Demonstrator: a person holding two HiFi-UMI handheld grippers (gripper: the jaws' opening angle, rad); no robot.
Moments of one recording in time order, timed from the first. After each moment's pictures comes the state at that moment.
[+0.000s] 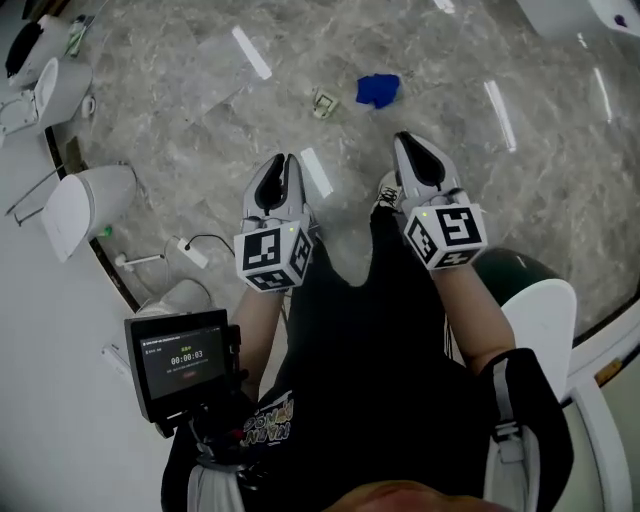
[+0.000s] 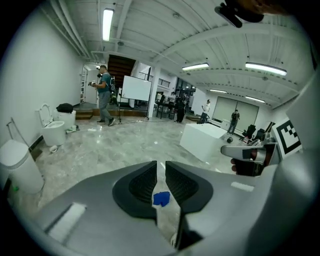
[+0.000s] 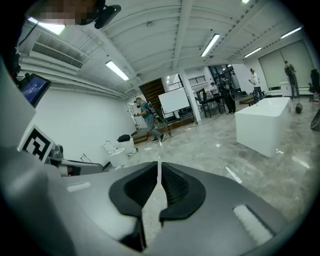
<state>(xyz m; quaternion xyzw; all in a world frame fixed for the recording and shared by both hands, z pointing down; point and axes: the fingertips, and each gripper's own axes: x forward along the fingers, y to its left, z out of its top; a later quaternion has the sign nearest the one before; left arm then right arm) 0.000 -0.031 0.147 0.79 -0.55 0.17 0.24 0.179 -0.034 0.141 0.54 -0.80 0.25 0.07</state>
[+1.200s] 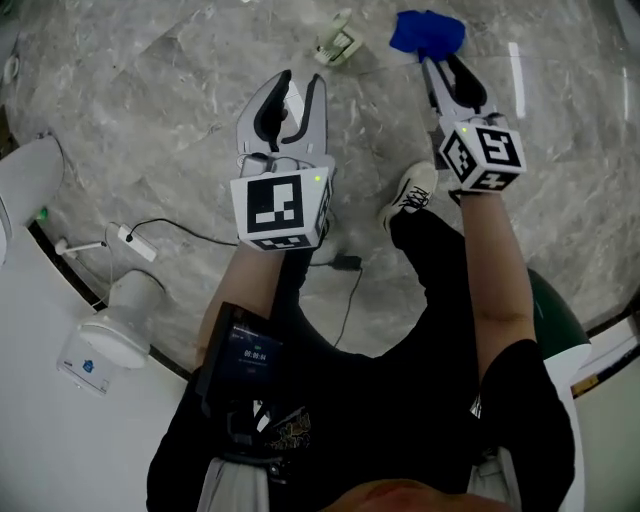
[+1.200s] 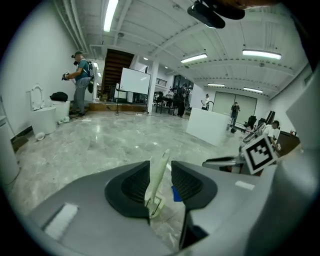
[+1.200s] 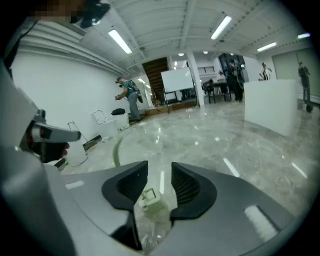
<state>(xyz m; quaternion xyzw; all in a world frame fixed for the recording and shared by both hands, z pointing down) -0.035 -0.130 0.541 0.79 -0.55 0.17 0.20 0.151 -0.157 0.618 0.52 -0.80 0.25 0.15</state>
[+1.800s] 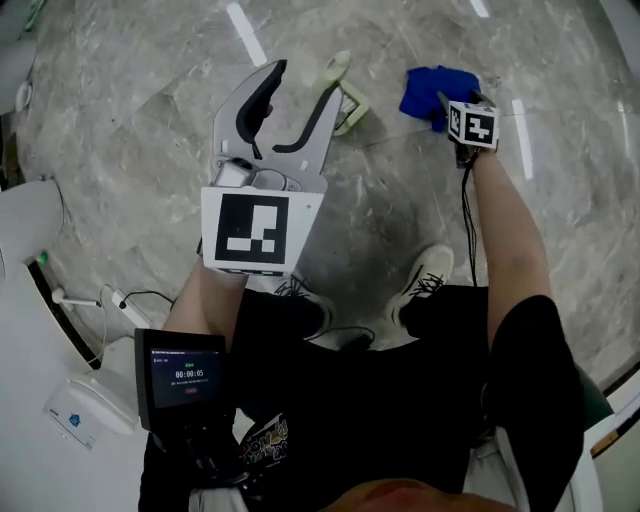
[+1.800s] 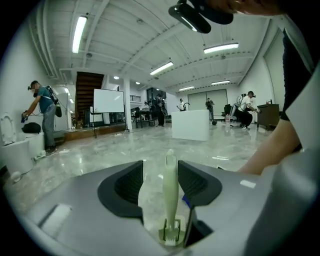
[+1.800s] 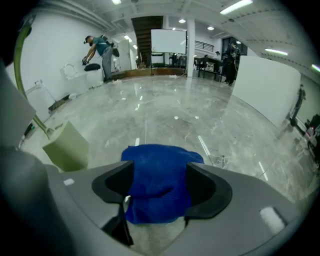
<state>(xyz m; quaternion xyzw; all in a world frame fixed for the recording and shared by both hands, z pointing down) 0.007 -0.185 0.591 0.87 -0.46 0.19 0.03 0.274 -0.229 0.947 0.57 -0.69 0.30 0.34</state>
